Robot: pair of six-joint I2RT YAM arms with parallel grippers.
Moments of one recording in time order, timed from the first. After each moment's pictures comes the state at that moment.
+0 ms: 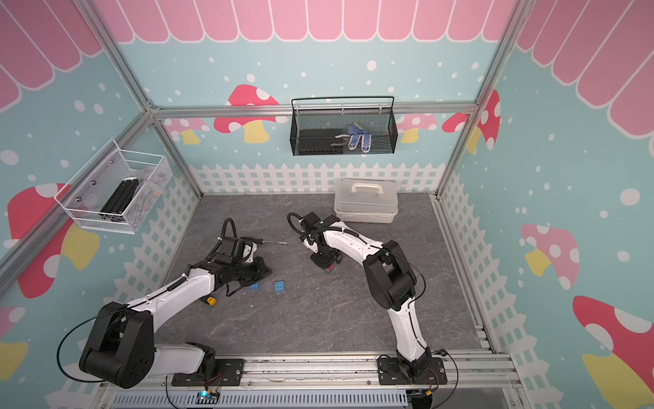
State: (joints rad) left arm -0.26 1.36 0.73 -0.35 0.36 -0.65; right arm 0.68 2.08 1.68 -1.04 0.08 -0.22
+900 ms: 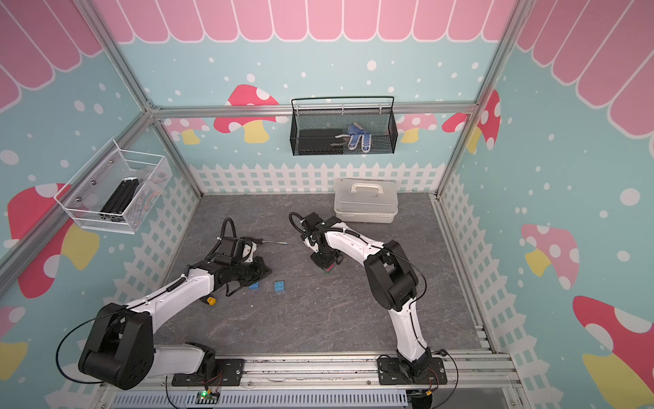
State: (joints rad) left arm -0.26 1.35 0.73 -0.36 0.36 -0.65; right arm 0.68 2.08 1.67 -1.01 0.07 -0.18
